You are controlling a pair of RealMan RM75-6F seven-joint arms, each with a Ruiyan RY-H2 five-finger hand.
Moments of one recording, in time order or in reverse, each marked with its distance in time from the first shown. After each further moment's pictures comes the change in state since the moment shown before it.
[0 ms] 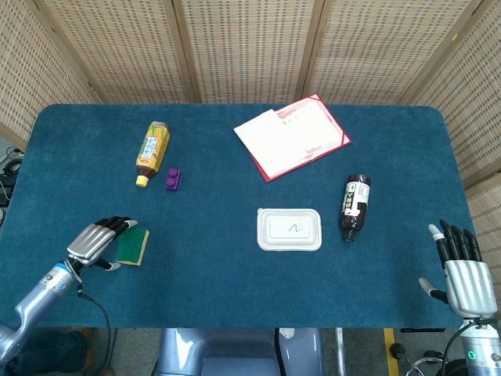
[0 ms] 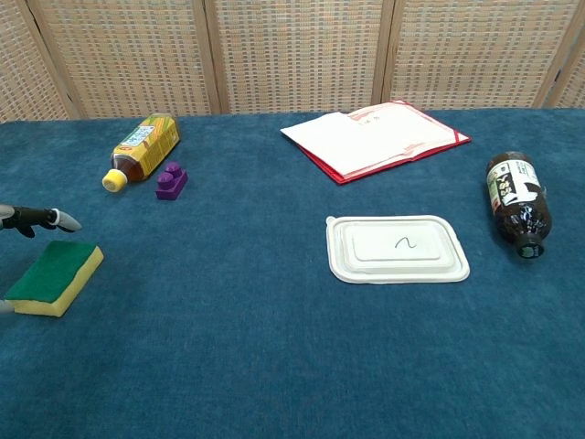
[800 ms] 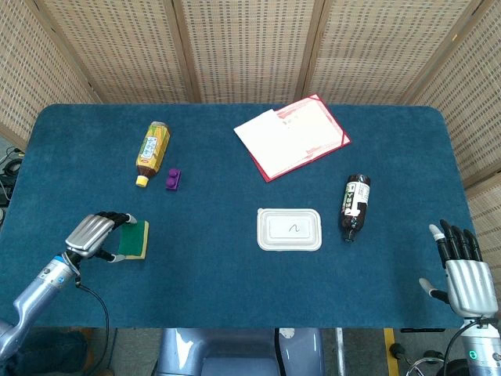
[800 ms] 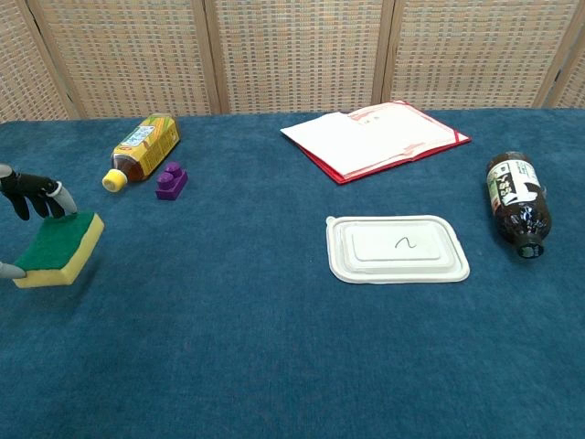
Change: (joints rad) left arm -0.027 0.078 -0.034 -0.131 -0.049 0.036 -0.006; right arm 0.002 0.010 -0.001 -0.007 0.009 -0.012 0.016
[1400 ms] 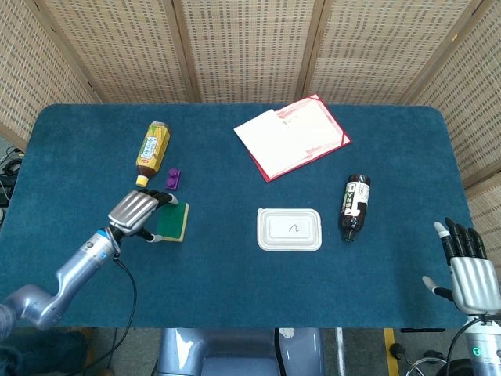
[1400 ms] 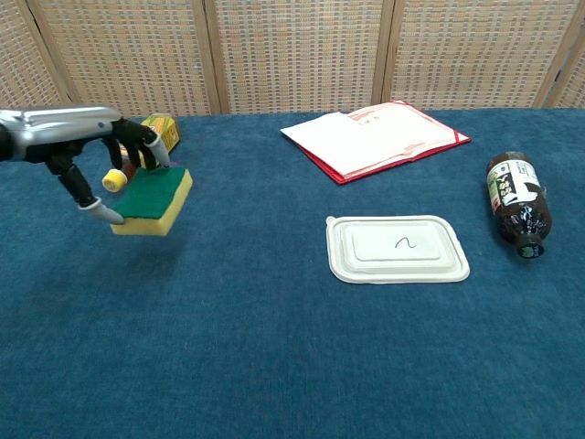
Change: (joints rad) left arm -0.205 0.017 -0.166 -0.257 -0.227 -0.211 0.355; right arm 0.008 0.013 0.015 0.005 0.036 -0.025 0.031
